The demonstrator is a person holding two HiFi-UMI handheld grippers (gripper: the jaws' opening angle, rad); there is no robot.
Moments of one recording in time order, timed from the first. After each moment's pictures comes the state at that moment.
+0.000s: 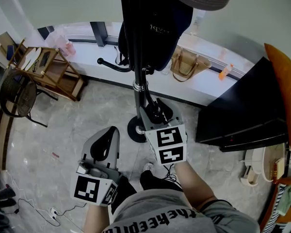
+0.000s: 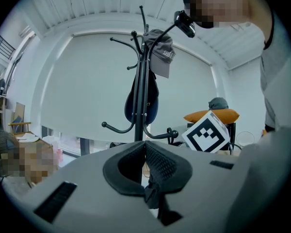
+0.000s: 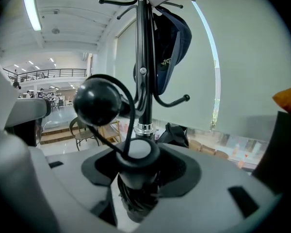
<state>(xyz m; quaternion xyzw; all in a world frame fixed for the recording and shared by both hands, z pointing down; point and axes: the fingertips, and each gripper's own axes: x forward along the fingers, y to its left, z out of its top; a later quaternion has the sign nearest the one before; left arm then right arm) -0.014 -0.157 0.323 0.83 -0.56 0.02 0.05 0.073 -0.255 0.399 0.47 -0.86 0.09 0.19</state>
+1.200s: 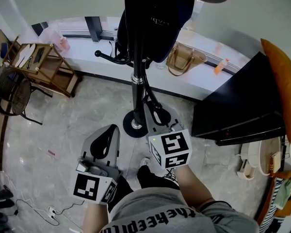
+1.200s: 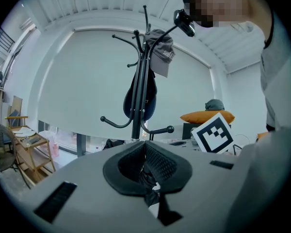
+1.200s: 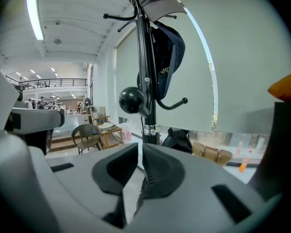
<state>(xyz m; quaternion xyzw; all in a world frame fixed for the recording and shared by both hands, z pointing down) -0.012 -0.147 0.333 0.84 -0.54 0.01 0.07 0.073 -0.229 0.391 0.47 -0.87 0.08 0.13</state>
